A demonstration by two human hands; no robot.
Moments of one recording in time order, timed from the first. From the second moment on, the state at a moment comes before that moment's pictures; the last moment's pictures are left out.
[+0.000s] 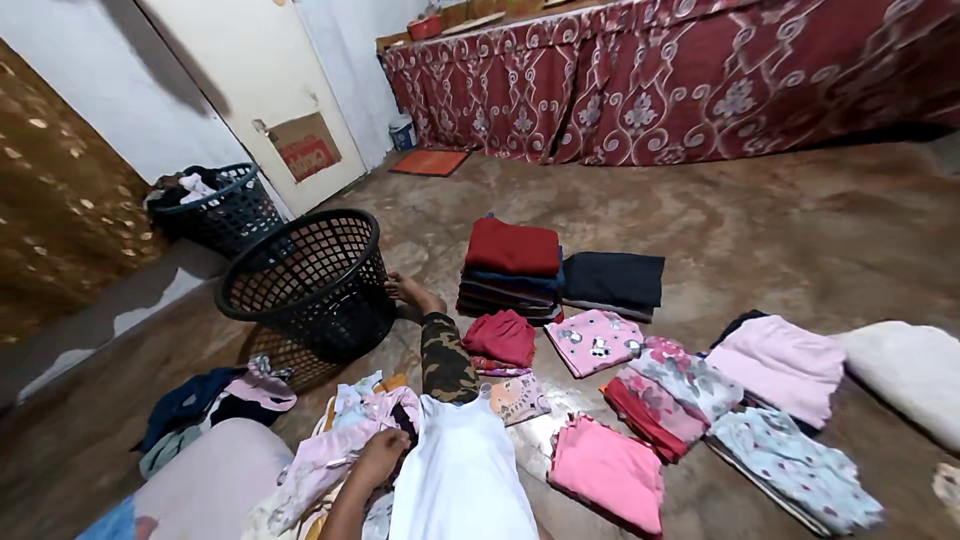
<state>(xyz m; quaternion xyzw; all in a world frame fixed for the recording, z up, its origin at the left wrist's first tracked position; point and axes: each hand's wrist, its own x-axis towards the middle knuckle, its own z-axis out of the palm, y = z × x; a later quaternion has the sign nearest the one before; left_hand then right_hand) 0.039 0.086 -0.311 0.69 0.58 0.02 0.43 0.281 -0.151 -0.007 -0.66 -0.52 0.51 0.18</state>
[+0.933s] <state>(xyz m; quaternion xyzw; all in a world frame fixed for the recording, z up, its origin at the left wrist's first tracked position) -0.004 0.075 -0.331 0.71 0.51 0.07 0.49 0.312 -0.073 -0.410 -0.54 -0.20 0.62 0.54</state>
